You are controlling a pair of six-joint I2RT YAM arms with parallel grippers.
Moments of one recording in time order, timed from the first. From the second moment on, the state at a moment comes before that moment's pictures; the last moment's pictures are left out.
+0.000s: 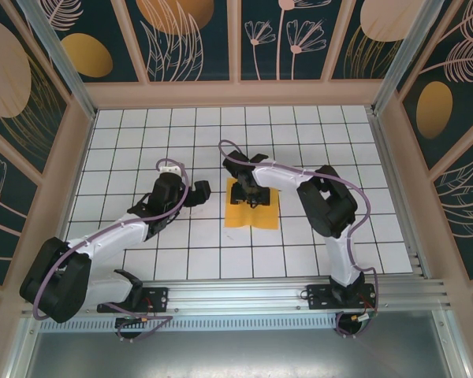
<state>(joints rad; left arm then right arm) -0.53 1.26 0.56 0.08 -0.11 -0.58 0.77 2.07 1.47 -0.84 0.09 0.76</state>
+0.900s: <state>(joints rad) -0.53 1.18 0.60 0.04 -0.12 -0.64 0.61 1.69 1.05 -0.30 -0.38 0.81</state>
